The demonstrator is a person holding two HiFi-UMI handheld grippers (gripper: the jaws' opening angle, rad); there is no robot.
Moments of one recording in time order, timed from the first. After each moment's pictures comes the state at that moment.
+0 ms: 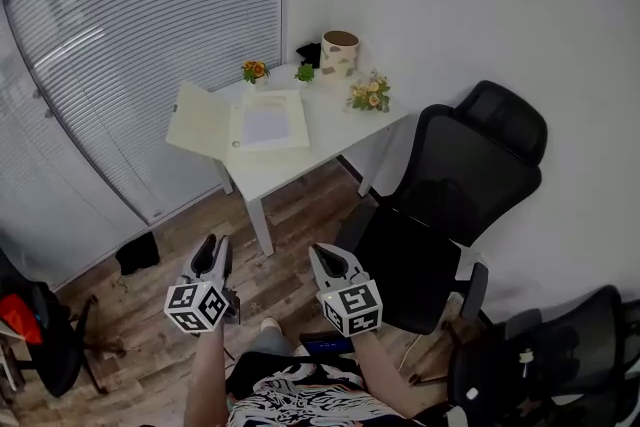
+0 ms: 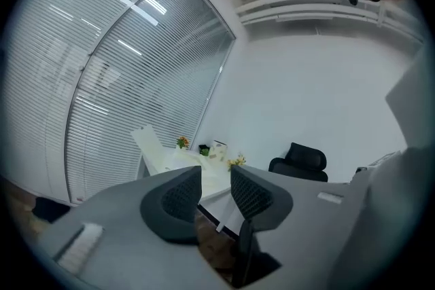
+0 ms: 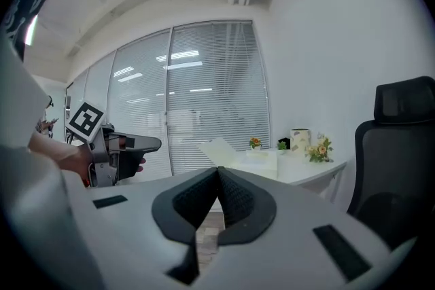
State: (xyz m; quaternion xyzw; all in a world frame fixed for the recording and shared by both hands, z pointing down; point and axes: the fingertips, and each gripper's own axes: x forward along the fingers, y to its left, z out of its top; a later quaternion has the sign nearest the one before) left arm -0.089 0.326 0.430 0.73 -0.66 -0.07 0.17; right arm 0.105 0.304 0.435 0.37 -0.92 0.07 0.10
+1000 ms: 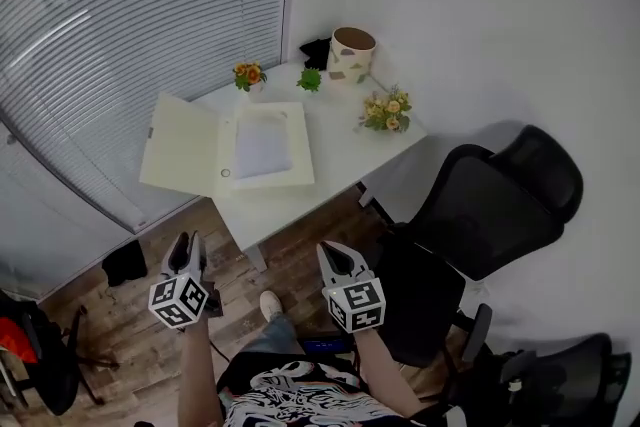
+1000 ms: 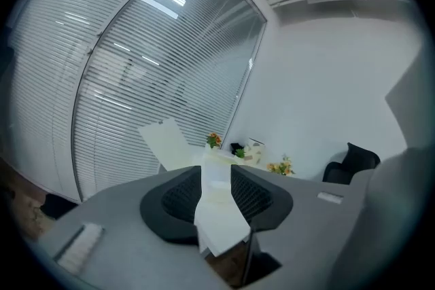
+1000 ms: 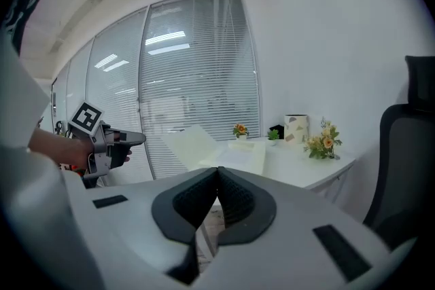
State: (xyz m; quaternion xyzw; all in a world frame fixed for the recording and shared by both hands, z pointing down) left arm -0.200 0.139 0.494 0.65 -0.73 -0.06 0.22; right arm 0.078 0.097 0.489 0.39 -0.90 0.10 0.15
